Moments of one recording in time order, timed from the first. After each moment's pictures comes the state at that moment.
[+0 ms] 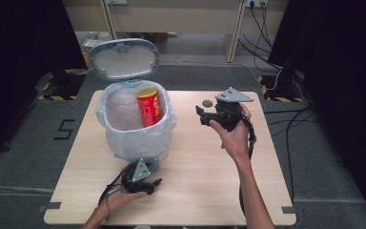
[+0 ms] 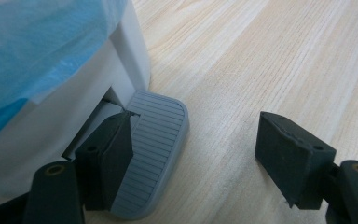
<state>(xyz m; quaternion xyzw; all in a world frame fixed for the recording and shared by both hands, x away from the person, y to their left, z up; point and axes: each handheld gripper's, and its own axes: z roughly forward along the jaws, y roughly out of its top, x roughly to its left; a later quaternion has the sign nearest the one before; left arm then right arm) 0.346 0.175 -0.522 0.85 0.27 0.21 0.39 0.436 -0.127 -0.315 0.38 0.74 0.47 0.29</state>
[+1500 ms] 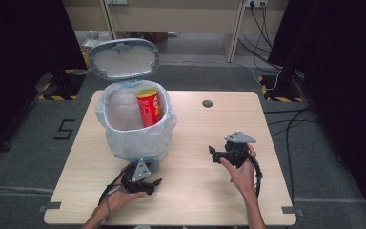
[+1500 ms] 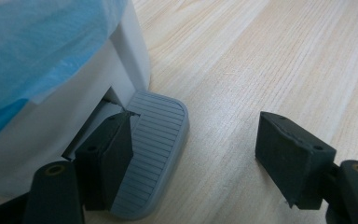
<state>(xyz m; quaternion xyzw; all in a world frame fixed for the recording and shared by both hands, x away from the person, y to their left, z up) 0.346 0.175 -0.523 0.85 0.27 0.21 0.39 0.403 -0.173 -0.449 0.43 0.77 0.40 0.25</state>
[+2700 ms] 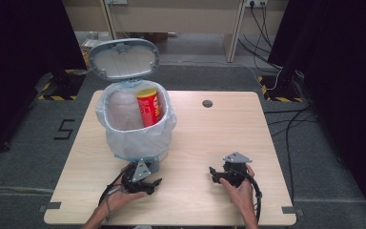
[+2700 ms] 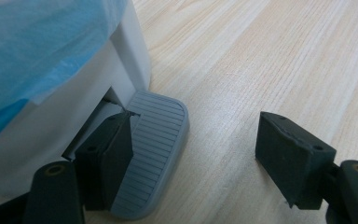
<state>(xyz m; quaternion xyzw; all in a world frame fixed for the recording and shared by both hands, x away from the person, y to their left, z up) 0.346 0.175 -0.522 0.85 0.27 0.21 0.39 0.370 -0.178 -0.508 0.46 0.79 0.36 0.21</state>
